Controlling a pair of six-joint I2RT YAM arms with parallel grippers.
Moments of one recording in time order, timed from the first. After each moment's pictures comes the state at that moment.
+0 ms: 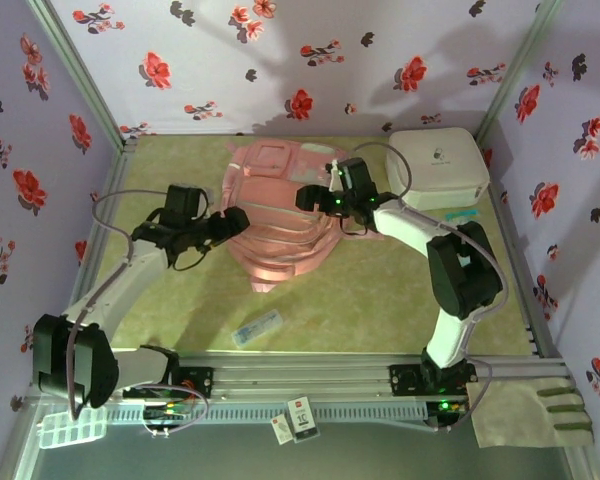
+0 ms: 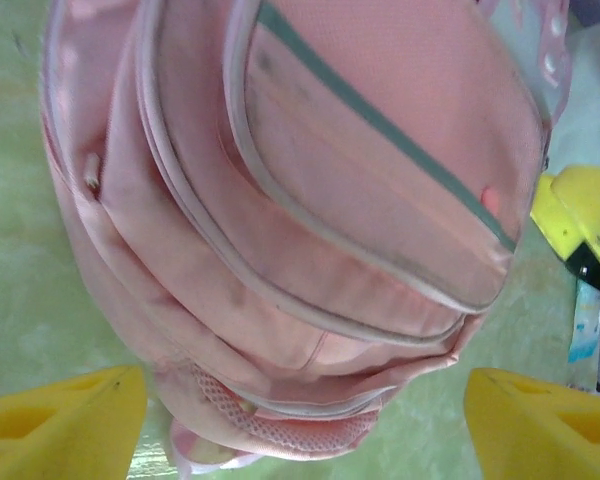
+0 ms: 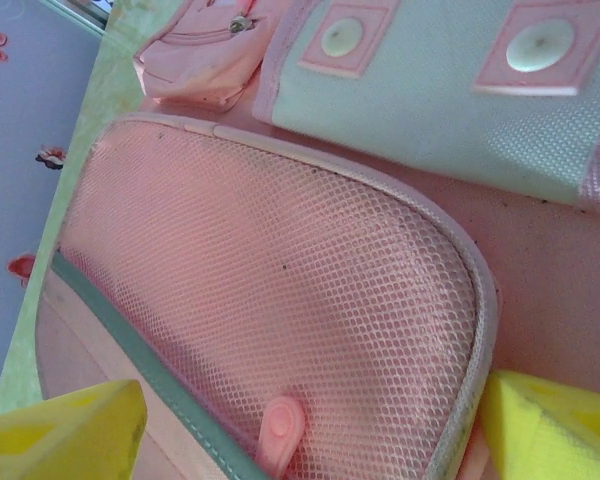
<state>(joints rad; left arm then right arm) -0.34 1.25 0.92 -0.50 0.29 -0.73 0.49 1.81 1.22 -0.09 -0.36 0.56</state>
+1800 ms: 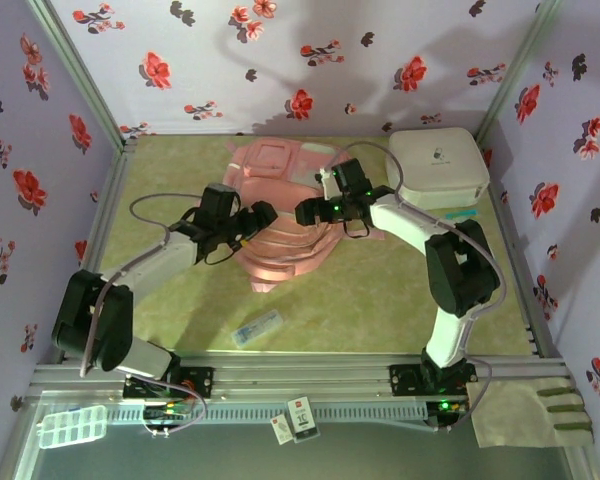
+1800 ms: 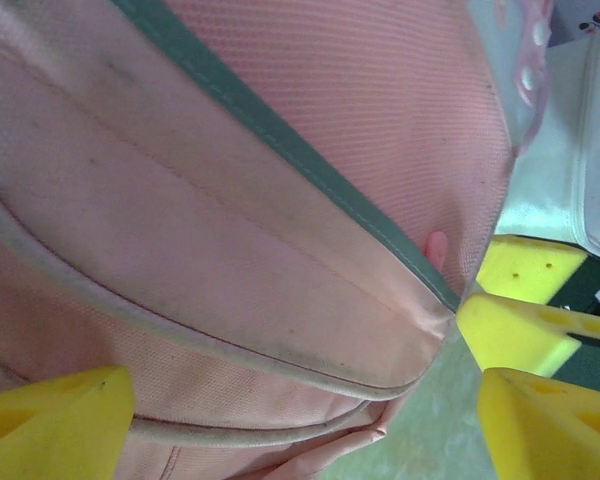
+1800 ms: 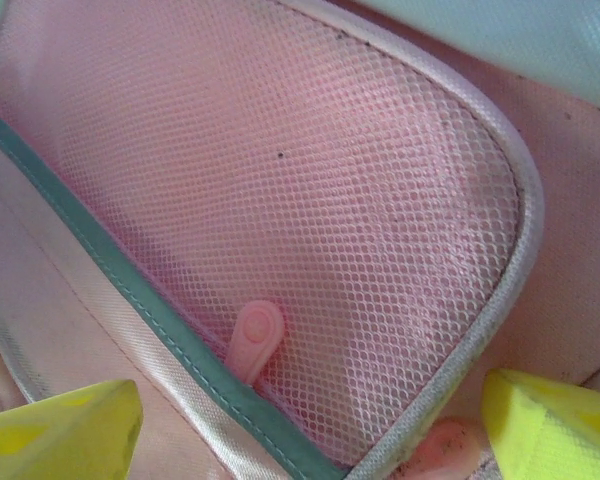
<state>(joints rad) -0.48 1.47 0.91 -0.19 0.25 -0.98 0.51 1.83 1.30 -0.36 -0.36 0.28</state>
